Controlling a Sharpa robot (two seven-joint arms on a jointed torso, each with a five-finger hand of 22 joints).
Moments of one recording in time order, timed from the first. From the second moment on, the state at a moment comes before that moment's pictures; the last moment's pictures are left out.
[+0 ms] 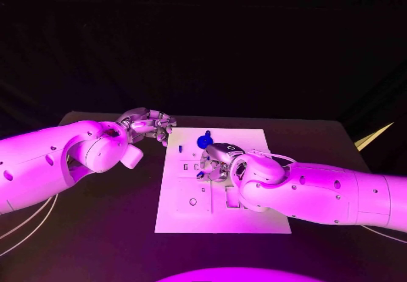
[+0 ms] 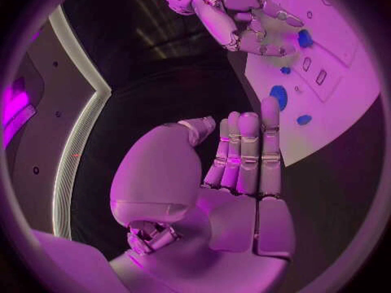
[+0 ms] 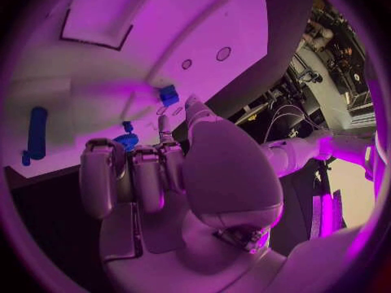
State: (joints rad) left arm 1.26 -0.89 -0.01 1.52 -0.31 -0.18 -0.03; left_hand 1.27 -0.10 0.57 0.22 0.07 0.69 0.17 0.57 0.80 0.86 0.10 0.92 0.52 1.13 0.03 1.06 0.84 0.17 0.98 0.13 0.93 0.54; right arm 1.17 -0.60 -0.16 1.61 -1.50 -0.35 -0.52; right_hand 1.36 -0.14 0.12 0.28 0.06 0.92 0.13 0.28 0.40 1.45 0.05 1.43 1.30 1.46 -0.01 1.55 1.29 0.04 1.46 0.09 1.41 1.30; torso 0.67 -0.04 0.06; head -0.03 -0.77
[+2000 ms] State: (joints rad) left arm 1.26 -0.89 -0.02 1.51 -0.31 -0.17 -0.04; left_hand 1.27 -0.10 0.57 0.22 0.07 0.69 0.17 0.57 0.80 0.84 0.10 0.92 0.51 1.12 0.04 1.06 0.83 0.17 0.98 0.13 0.92 0.54; right arm 1.15 -0.55 -0.17 1.54 -1.57 -0.34 -0.52; right_hand 1.43 -0.14 0.32 0.19 0.06 0.95 0.11 0.32 0.37 1.46 0.04 1.43 1.30 1.46 -0.03 1.55 1.29 0.04 1.46 0.07 1.43 1.30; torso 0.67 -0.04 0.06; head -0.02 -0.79
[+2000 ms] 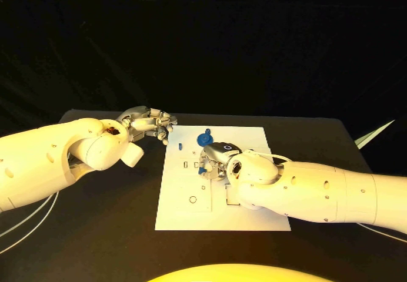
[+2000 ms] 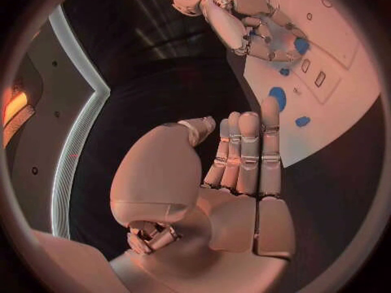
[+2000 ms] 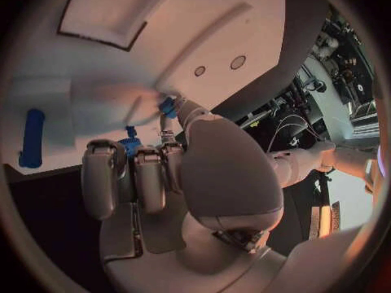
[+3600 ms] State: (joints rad) left arm 1.26 -0.89 -0.03 1.51 -0.31 -0.17 -0.05; left_hand 1.27 -0.10 0.57 0.22 0.07 0.69 0.17 0.57 0.80 0.84 0.10 0.92 0.51 1.12 0.04 1.06 0.83 0.17 0.98 0.13 0.92 0.54; right arm 1.15 -0.55 -0.17 1.55 -1.70 -0.30 -0.52; right_hand 1.30 -0.27 0.46 0.12 0.06 0.88 0.15 0.28 0.36 1.44 0.07 1.41 1.30 1.48 -0.01 1.55 1.29 0.04 1.47 0.08 1.41 1.30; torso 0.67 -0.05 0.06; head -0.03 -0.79
